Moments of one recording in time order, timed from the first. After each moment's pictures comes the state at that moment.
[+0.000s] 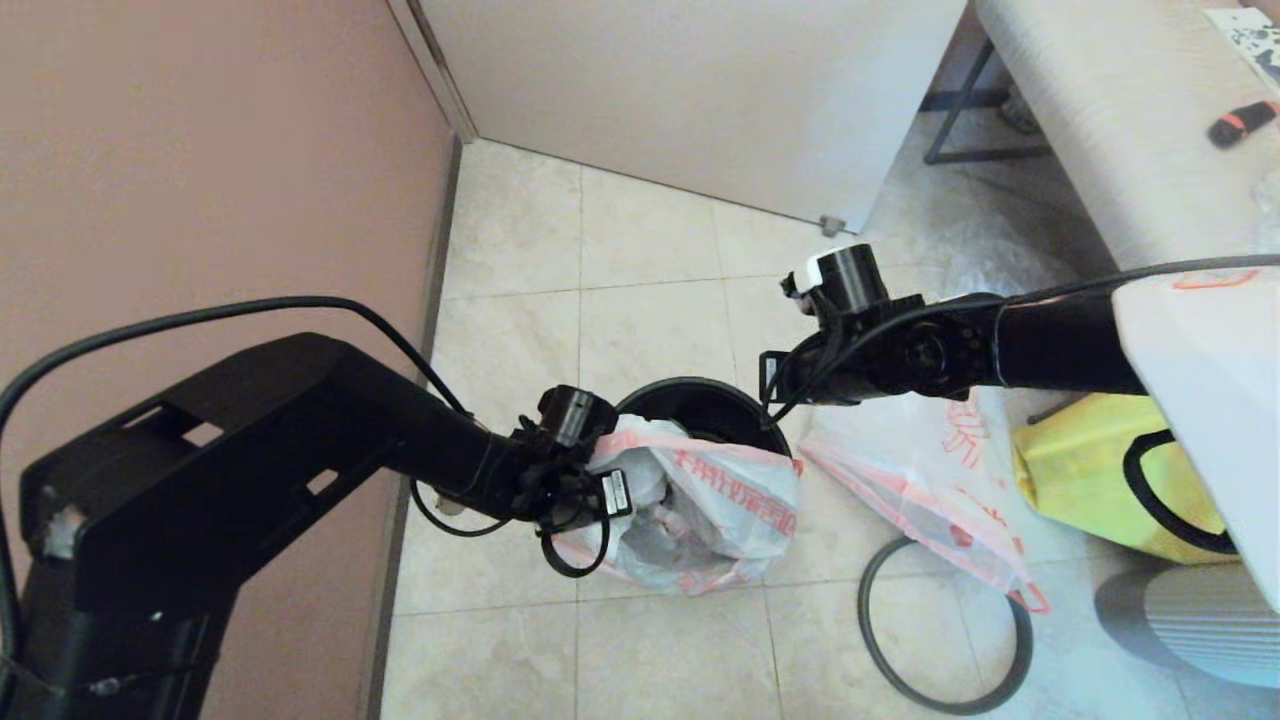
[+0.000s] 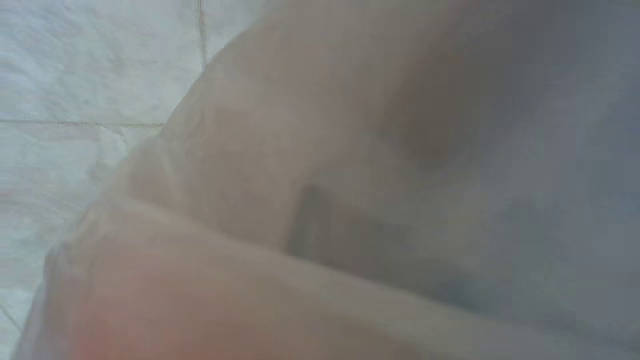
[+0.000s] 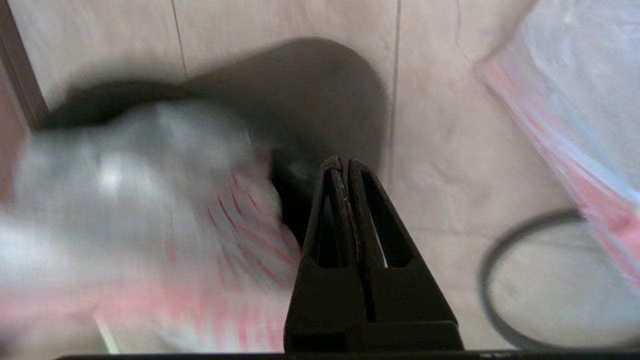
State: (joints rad) left arm -0.48 2.27 -1.31 -0.08 0.16 -0.55; right arm 0.48 2.24 -1.87 0.22 -0.12 0.32
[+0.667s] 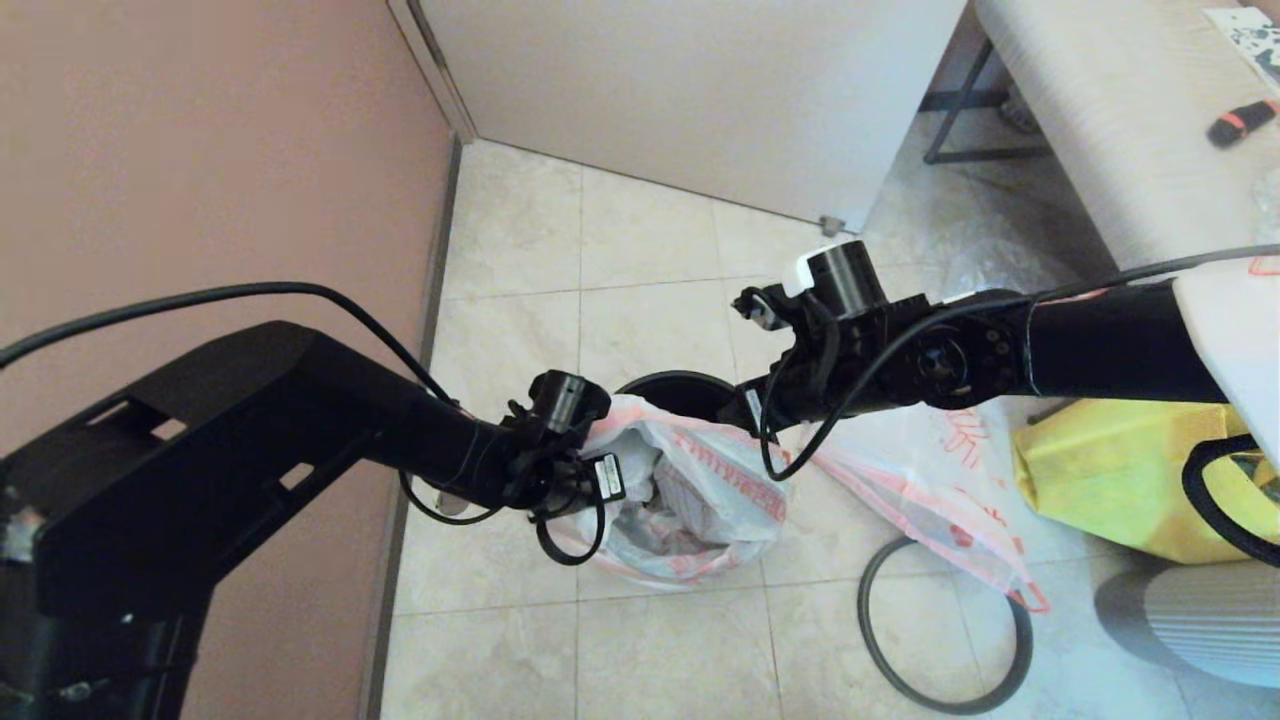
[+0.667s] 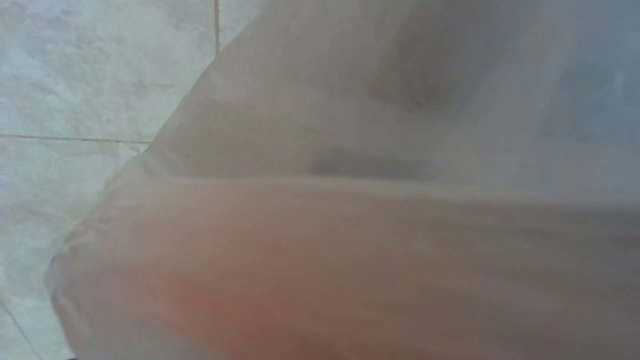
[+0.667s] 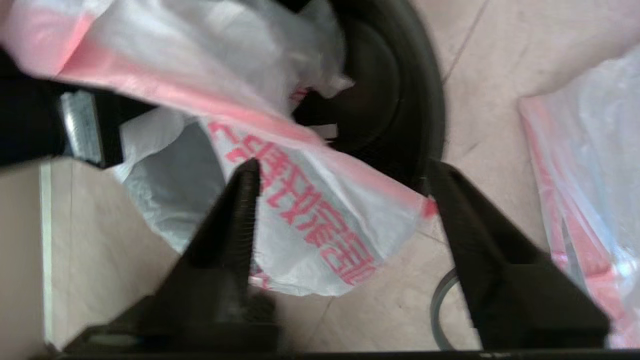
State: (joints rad) left arm -0.47 2.24 -1.32 -0.08 0.18 -0.55; right arm 0.56 2.15 -1.76 0.22 -0.02 0.01
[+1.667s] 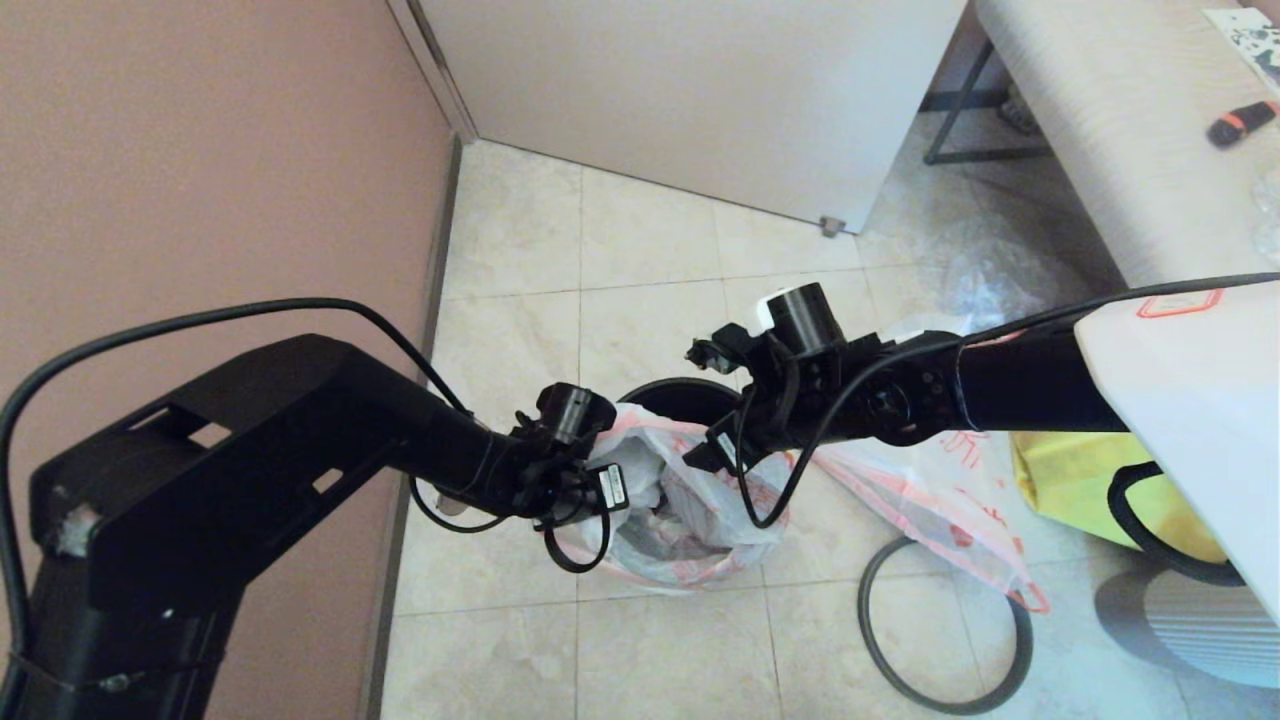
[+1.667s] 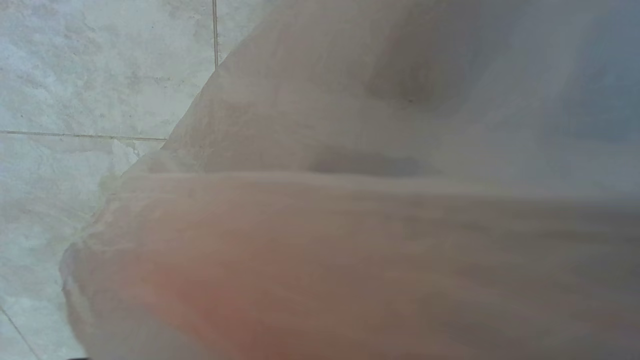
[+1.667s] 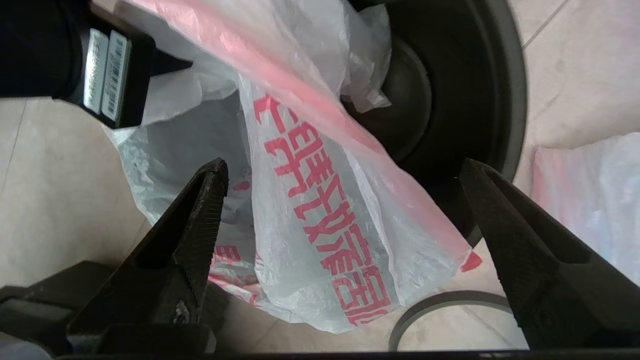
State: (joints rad) left arm -0.47 2.29 -1.33 -0.09 0.18 -0.54; right arm 0.60 2.23 -1.75 0.16 0.01 -0.20
